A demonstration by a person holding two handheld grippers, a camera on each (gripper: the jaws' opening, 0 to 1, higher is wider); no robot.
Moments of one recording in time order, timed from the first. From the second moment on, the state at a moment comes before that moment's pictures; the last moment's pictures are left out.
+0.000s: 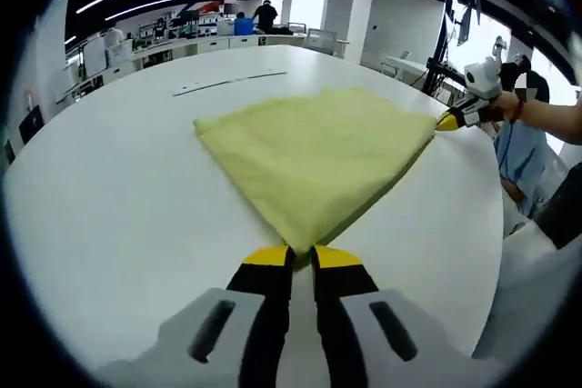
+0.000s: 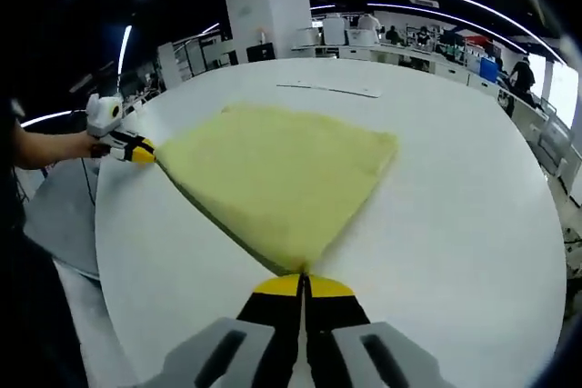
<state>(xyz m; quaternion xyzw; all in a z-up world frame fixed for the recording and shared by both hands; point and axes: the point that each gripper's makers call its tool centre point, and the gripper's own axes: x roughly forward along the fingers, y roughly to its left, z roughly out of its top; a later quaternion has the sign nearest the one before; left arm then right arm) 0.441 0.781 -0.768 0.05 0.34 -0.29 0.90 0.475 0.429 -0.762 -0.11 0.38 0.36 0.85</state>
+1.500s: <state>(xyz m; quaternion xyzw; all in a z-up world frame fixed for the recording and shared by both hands) 0.413 0.787 -0.757 0.01 0.33 -0.27 0.90 0.447 0.416 -0.763 -0.10 0.38 0.35 0.85</state>
